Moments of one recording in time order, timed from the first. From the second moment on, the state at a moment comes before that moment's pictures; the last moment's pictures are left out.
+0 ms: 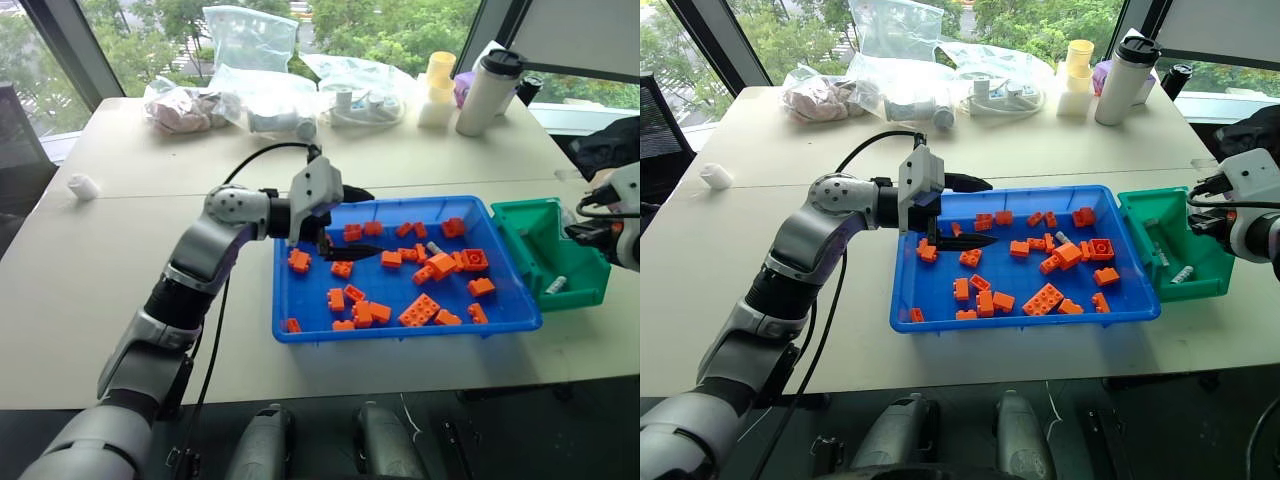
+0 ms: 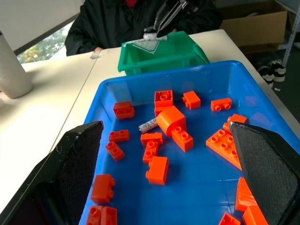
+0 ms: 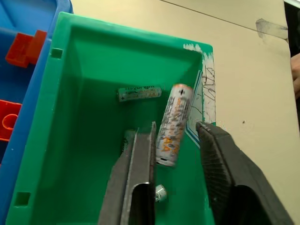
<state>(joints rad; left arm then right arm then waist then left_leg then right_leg) -0.82 0.39 -0.28 0.03 -0.31 0.35 -1.06 -0.37 -1.11 -0.31 -0.05 0.28 1.09 0.59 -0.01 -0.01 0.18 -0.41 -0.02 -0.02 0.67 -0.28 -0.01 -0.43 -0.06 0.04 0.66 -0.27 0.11</state>
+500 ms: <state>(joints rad) -0.82 0.50 -0.27 -0.05 -0.33 0.44 -1.13 -0.56 -1.00 -0.19 -0.24 0.44 1.13 0.70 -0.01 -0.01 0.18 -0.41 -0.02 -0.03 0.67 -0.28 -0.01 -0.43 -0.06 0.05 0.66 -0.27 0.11</state>
